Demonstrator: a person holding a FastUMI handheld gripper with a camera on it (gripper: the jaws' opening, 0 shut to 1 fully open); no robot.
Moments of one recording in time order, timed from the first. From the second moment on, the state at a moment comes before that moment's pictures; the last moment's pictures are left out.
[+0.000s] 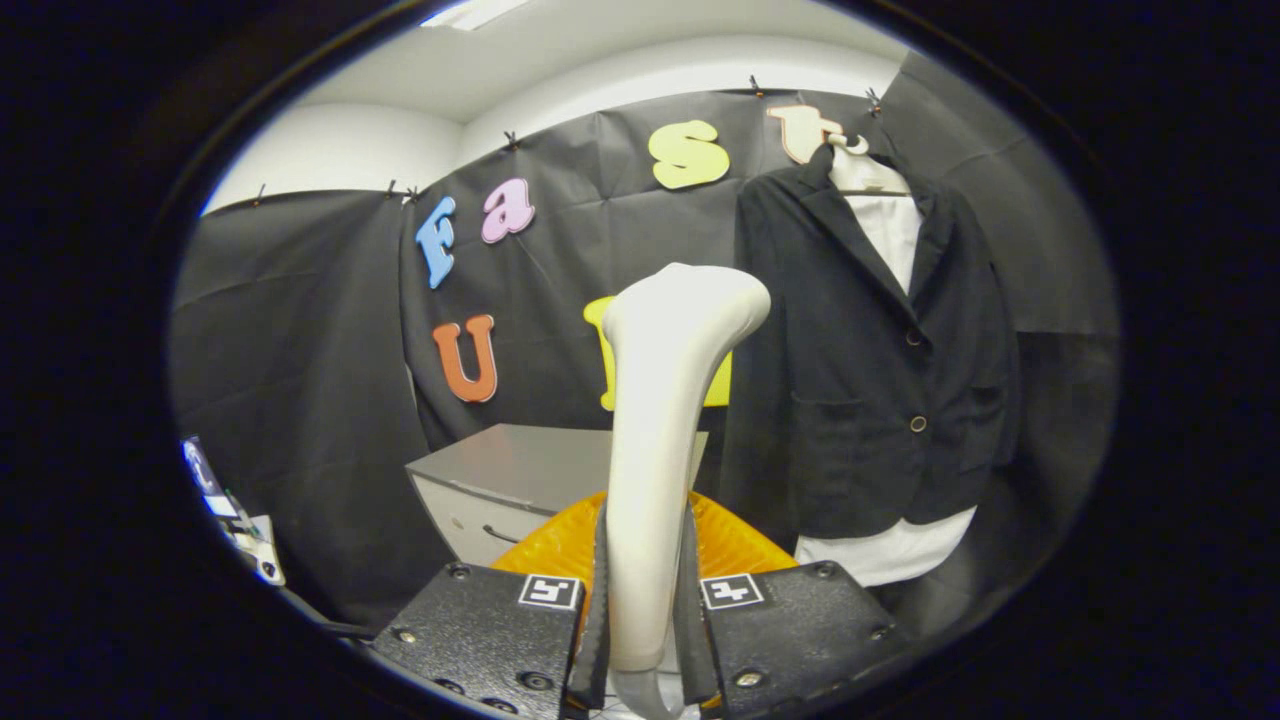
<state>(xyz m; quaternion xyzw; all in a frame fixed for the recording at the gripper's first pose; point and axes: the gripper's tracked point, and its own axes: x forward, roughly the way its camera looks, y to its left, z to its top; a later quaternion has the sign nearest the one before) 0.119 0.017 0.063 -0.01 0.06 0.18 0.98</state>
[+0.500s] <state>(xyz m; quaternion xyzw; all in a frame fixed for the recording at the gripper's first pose) 0.127 0.025 0.065 -0.01 0.06 0.19 0.98</state>
